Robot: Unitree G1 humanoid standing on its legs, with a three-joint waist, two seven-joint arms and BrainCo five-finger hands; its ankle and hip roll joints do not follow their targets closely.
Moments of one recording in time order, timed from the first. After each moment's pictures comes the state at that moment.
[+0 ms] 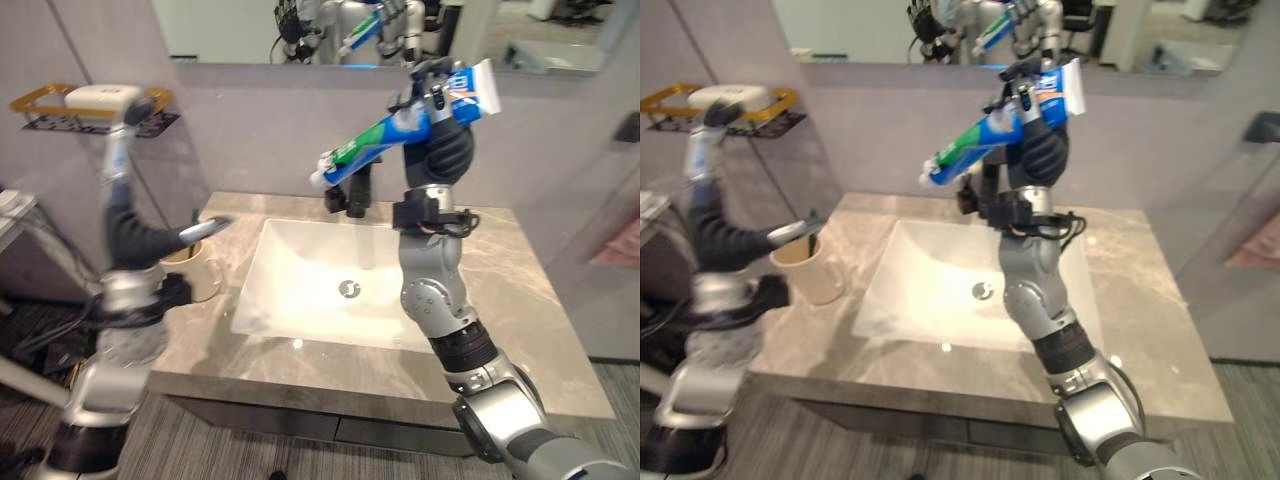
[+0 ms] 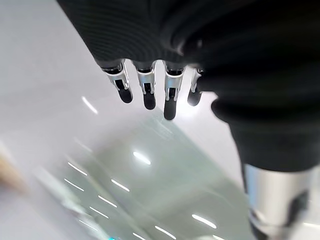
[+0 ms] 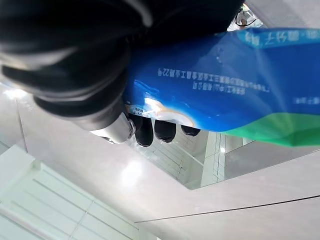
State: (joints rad) left arm 0.03 0.60 0.23 -0.28 0.11 -0.34 0.48; right arm -0.71 -0.21 0.22 0.02 0.85 -0.47 -0.24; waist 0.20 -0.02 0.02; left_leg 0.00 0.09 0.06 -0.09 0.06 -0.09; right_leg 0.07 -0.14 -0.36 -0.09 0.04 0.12
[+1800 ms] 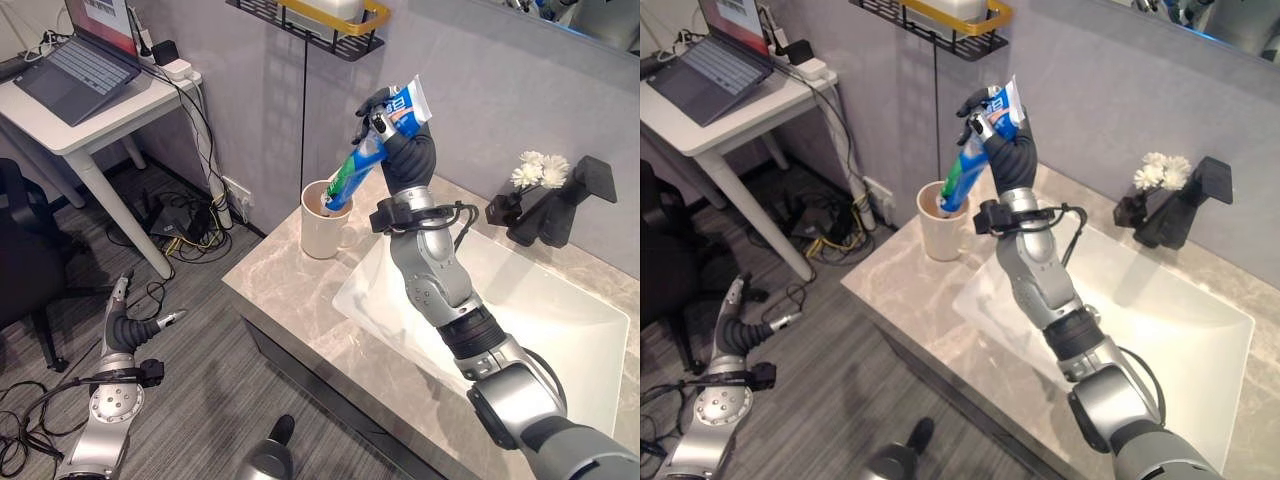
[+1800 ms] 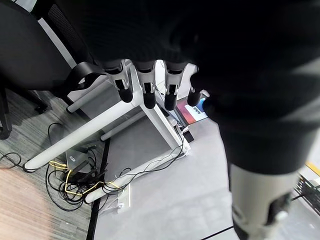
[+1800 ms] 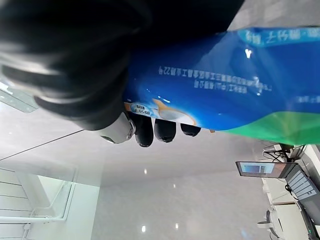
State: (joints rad) left arm 0.12 0.58 0.05 0.22 -0.08 -0.24 0.35; right arm -0.77 -0.27 0.38 0.18 0.69 -0.32 -0.21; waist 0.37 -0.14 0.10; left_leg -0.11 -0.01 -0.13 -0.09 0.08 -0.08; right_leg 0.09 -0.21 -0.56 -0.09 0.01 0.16
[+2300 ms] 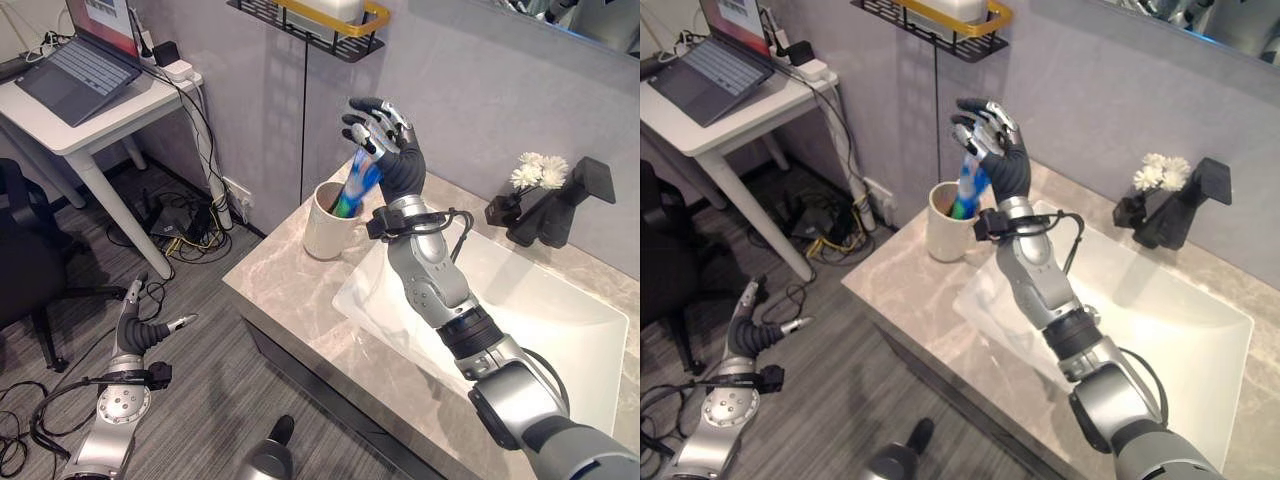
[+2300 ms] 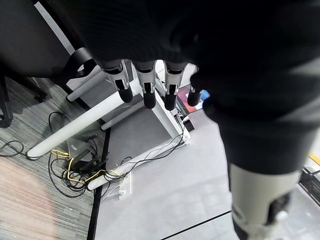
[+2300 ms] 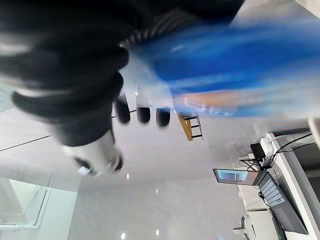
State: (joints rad) left arm 0.12 0.58 0.02 0.22 -0.08 -0.24 0.34; right arm -0.77 -0.28 0.40 0.25 0.69 -0.30 -0.22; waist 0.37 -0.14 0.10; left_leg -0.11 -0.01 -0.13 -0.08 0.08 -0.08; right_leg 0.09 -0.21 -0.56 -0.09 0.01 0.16
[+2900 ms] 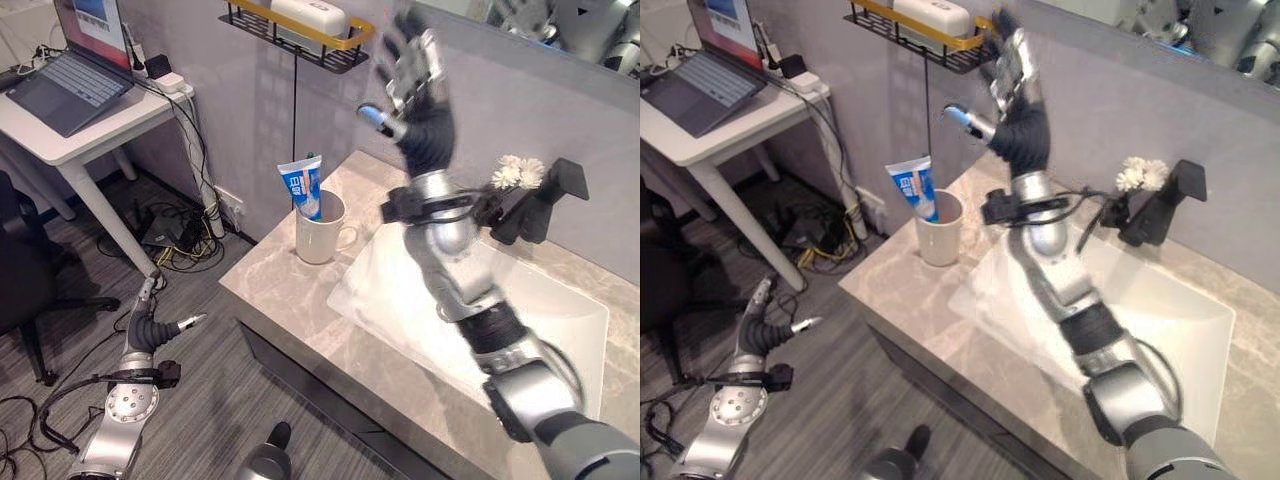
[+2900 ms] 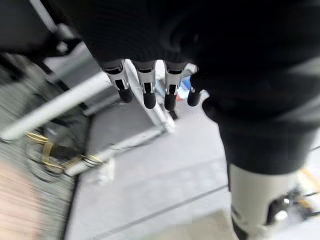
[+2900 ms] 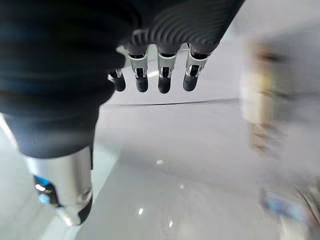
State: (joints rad) left arm 0.14 0.59 0.00 0.08 -0.13 -0.24 0.29; right arm -0.78 -0.50 0.28 -0.06 0.22 -0.28 -0.34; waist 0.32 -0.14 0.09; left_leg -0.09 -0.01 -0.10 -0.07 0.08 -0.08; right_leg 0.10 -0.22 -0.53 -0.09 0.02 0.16
